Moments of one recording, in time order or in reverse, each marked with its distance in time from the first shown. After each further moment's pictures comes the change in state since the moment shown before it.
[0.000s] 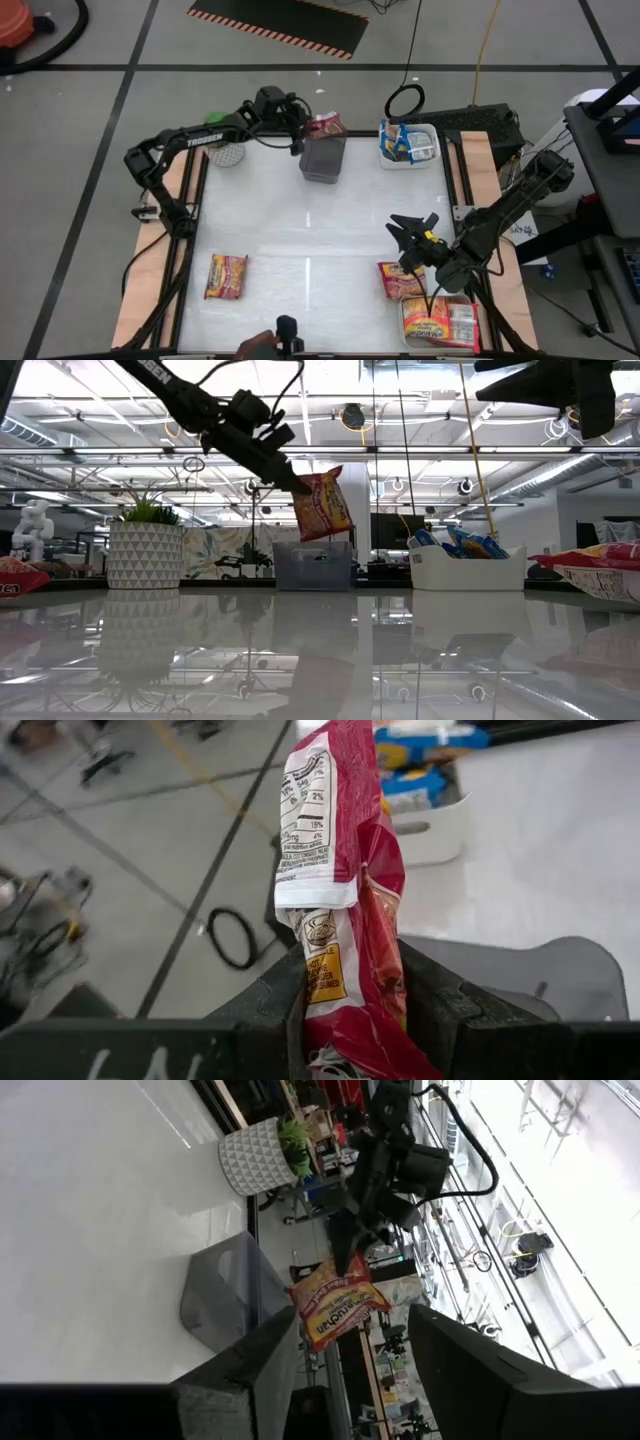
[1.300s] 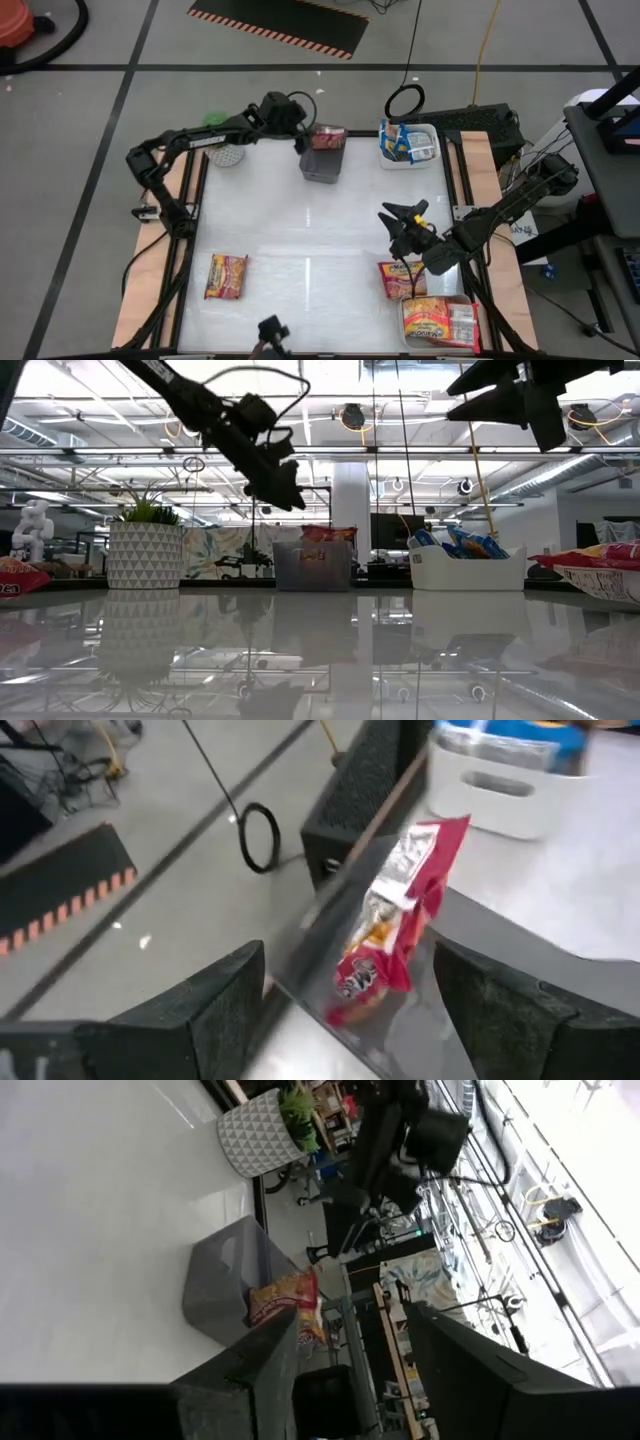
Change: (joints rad) left arm -0.026 0.017 0.011 -0.107 -0.270 -0.360; right arm -0.165 0.000 0.000 0.035 -0.128 0.015
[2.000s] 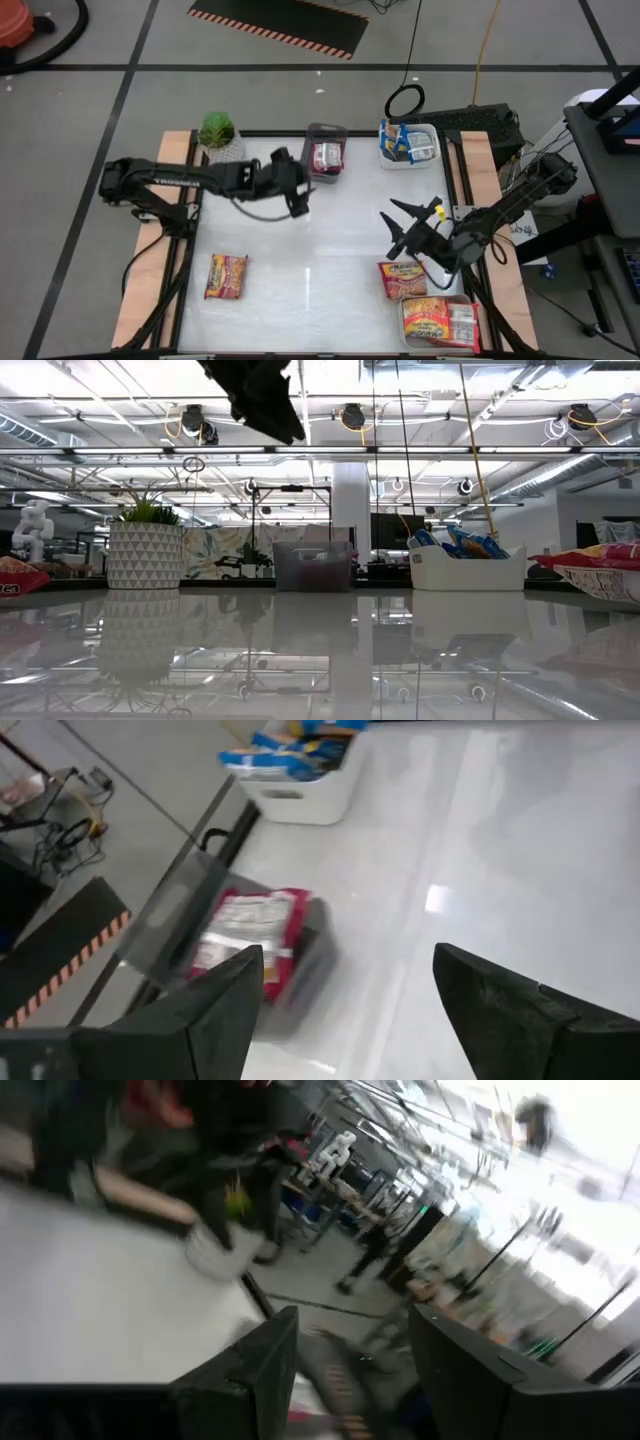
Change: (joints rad) left arm -0.613 -0.248 0.000 -0.343 -0.447 -0.171; right arm 0.059 0.001 0.000 0.565 0.081 -0.012
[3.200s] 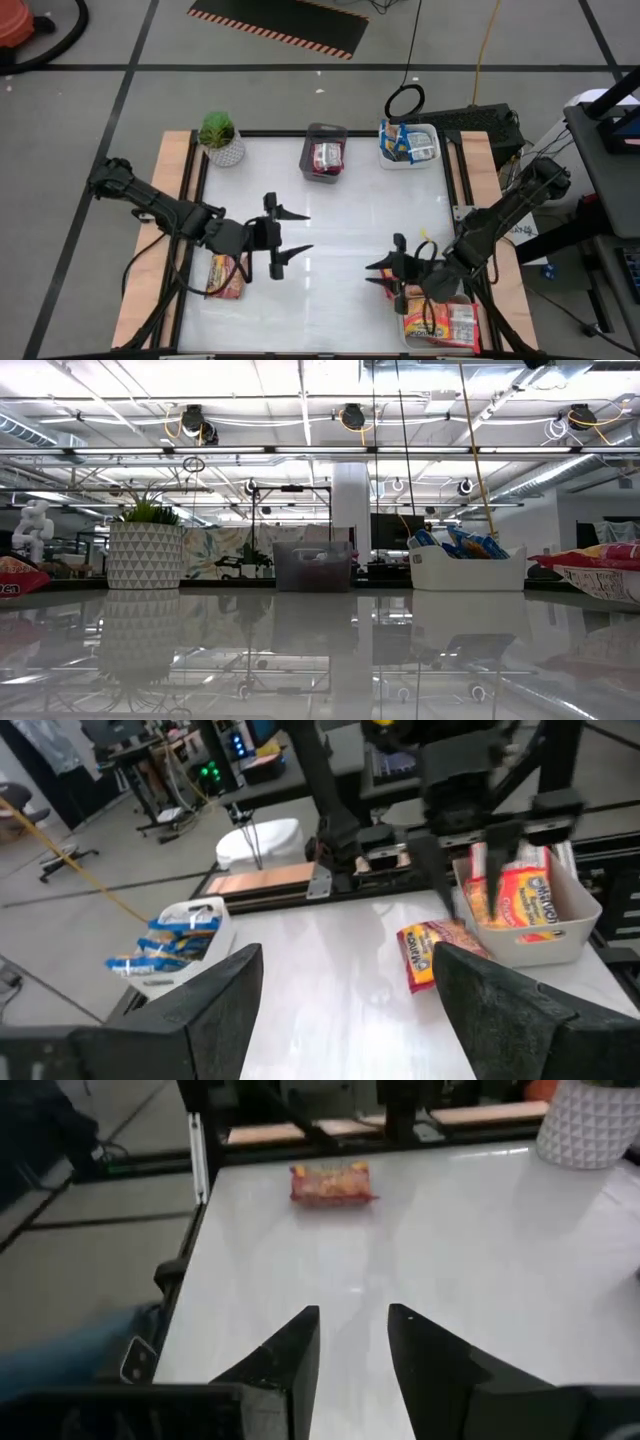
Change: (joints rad) left arm -0.493 -0.105 0.000 0.285 -0.198 0.071; right arm 0.062 0.129 0.282 -0.813 -0.711 1.230
